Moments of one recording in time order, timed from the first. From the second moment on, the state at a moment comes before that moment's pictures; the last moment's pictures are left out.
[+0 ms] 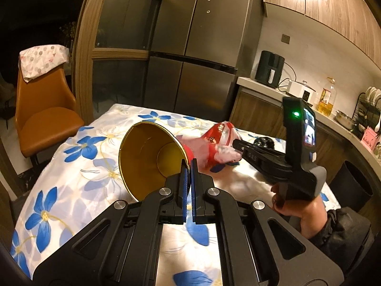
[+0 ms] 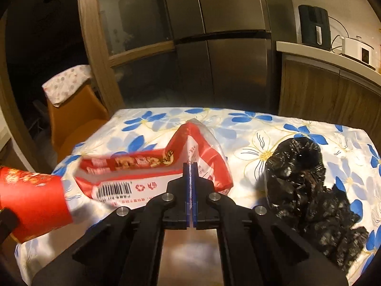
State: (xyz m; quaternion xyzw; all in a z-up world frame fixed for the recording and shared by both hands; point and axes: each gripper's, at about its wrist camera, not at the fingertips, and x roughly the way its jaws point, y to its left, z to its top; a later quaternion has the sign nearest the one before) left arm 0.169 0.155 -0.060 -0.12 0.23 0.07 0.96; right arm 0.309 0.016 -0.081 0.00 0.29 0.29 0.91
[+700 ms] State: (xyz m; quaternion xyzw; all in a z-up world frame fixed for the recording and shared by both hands) left arm 0.155 0.045 -0.038 -0.08 0.21 -0.01 0.97; right arm 0.174 -0.164 -0.031 0.03 0.19 0.24 0.95
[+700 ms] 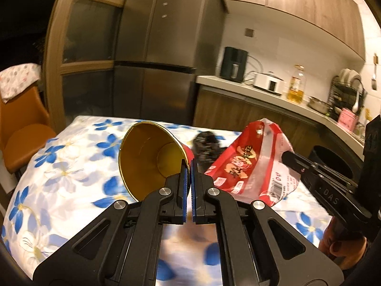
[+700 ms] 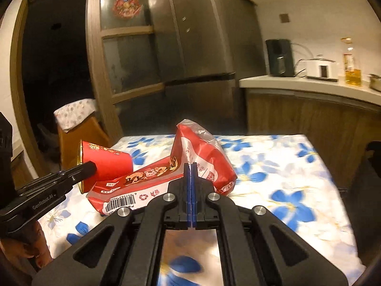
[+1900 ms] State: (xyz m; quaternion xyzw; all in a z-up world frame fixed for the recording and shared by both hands) left arm 0.246 -0.309 -0.003 0.01 0.16 -0.32 0.93; right arm 0.162 -0.456 -0.010 0.09 0.12 -0.14 0.98
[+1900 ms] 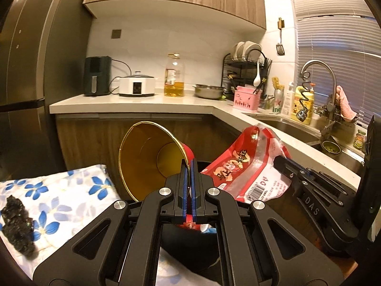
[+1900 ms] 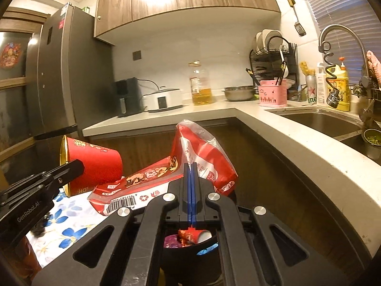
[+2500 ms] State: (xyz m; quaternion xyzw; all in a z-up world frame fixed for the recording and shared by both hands) left arm 0.275 -0.346 -0.019 0.02 0.18 -0.33 0.93; right arm 0.181 -0.471 -0.015 0.08 0.13 -0.15 0.98
